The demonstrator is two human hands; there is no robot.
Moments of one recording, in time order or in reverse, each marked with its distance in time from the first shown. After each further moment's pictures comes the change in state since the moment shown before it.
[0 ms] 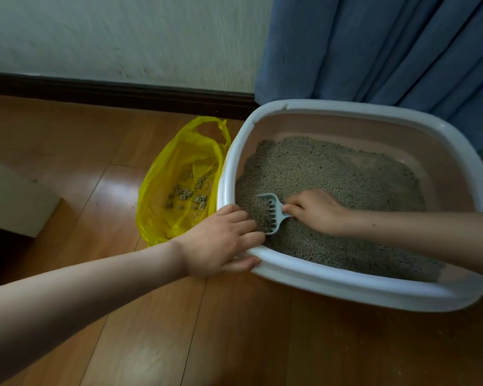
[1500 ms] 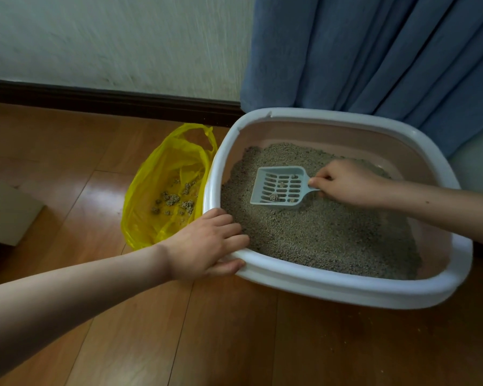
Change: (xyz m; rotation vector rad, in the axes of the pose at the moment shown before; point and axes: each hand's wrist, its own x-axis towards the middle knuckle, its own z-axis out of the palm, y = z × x) left_hand 0.000 0.000 0.002 0.029 0.017 0.006; right_hand -0.038 0.019 -0.083 0.075 0.091 0.141
